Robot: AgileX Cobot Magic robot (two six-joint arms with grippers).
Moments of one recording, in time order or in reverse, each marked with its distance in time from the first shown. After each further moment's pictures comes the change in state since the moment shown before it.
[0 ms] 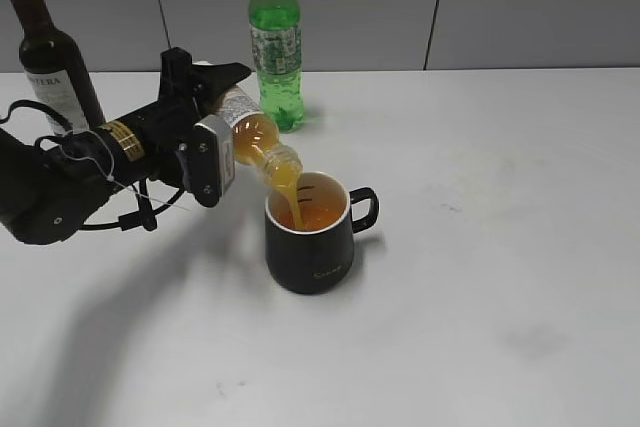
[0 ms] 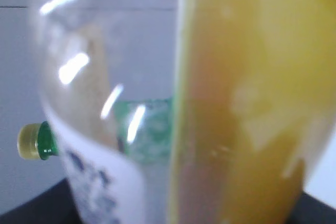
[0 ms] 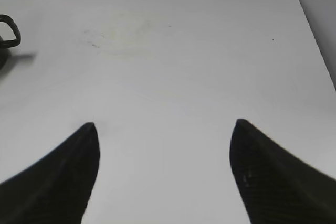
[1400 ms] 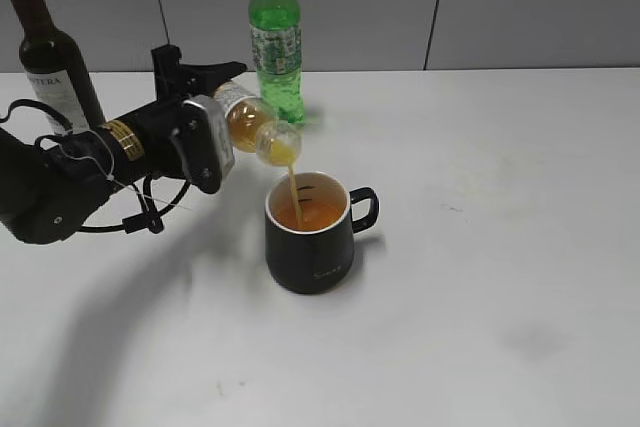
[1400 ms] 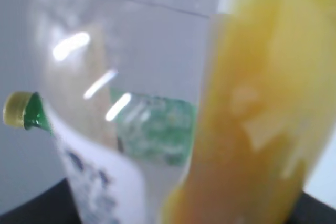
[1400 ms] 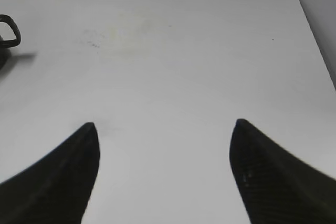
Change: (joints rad) left arm 0.000 -0.001 0.000 0.000 -0.001 -0.200; right arm 0.000 0.000 0.000 0.000 0.000 0.000
